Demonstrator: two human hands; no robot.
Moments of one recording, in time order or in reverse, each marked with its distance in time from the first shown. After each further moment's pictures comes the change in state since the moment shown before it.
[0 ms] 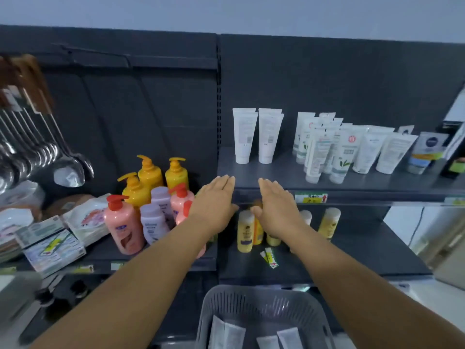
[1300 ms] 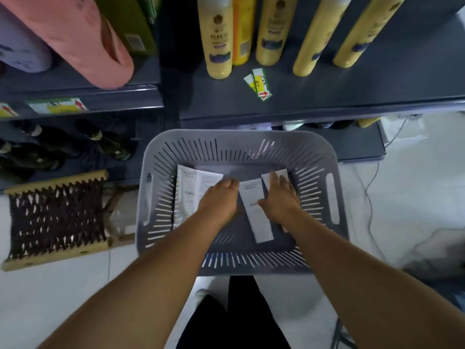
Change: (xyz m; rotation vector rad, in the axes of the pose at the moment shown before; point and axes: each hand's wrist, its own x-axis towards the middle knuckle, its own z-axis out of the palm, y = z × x) left_hand -0.115 0.049 0.405 -0.201 -0.859 -0.082; right_hand -0.131 0.184 0.361 0.083 -0.770 0.576
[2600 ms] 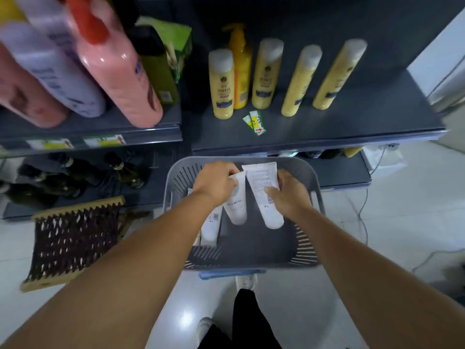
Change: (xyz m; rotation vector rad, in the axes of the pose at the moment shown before) left_hand -0.058 0.014 -0.106 -0.403 0.390 0.005; right_hand -0.082 -0.017 -0.079 0.417 0.286 -0.170
